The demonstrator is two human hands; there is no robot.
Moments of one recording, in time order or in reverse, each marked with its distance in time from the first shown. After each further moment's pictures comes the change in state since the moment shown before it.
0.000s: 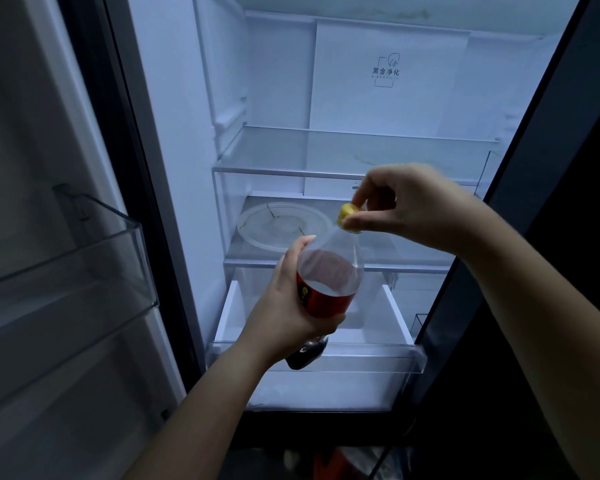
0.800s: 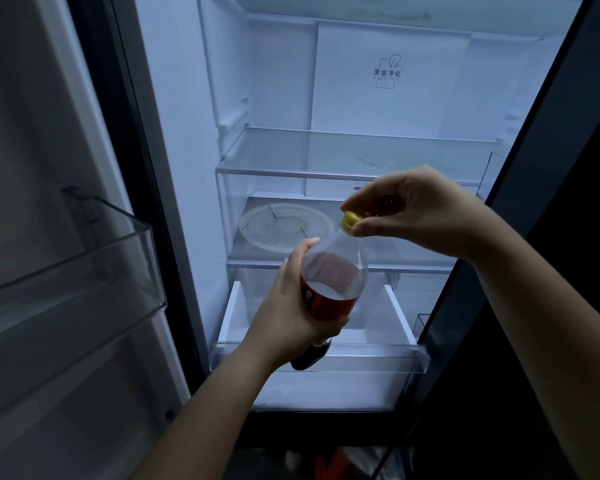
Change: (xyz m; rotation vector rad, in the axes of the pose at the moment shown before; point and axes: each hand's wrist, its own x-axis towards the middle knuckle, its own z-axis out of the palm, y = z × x) left_hand -0.005 0.003 0.000 -0.019 -0.013 0.028; right_hand -0.008 0.000 0.002 0.362 -0.065 -0.048
